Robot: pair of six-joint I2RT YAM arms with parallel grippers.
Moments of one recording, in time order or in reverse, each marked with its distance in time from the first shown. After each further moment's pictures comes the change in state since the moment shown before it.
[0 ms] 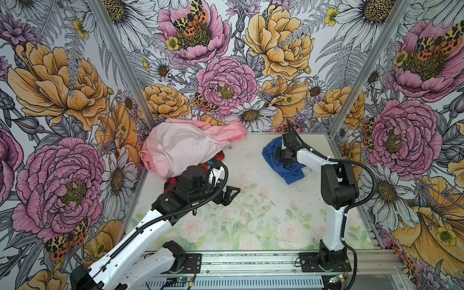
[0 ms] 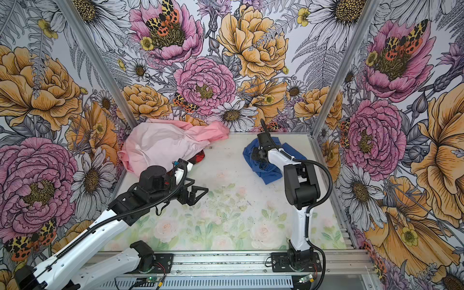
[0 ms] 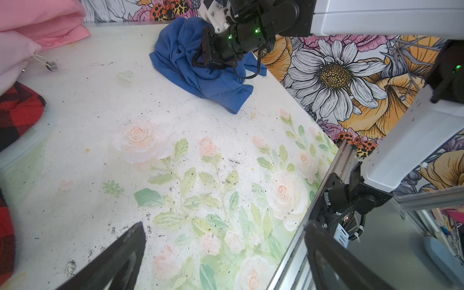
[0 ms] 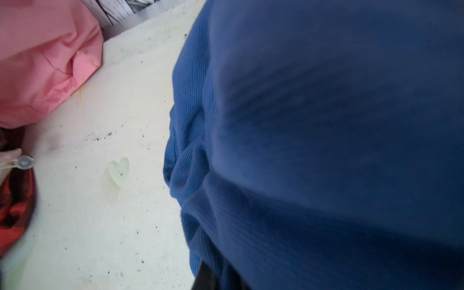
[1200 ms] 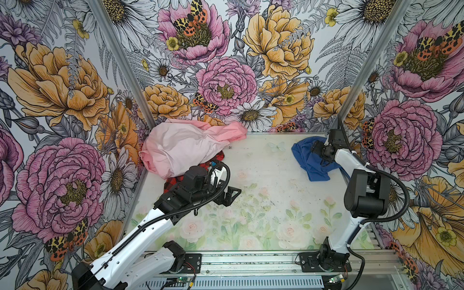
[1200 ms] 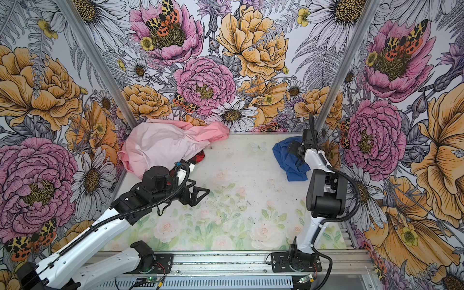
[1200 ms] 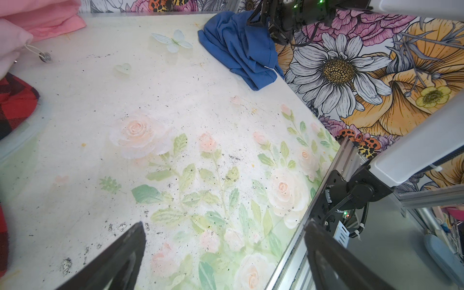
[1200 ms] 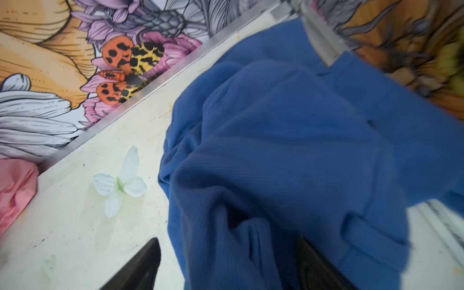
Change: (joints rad) left arm -0.014 0.026 -0.004 0.002 -0.011 -0.005; right arm -0.358 -0.213 -0.090 -0.020 0.072 -0.142
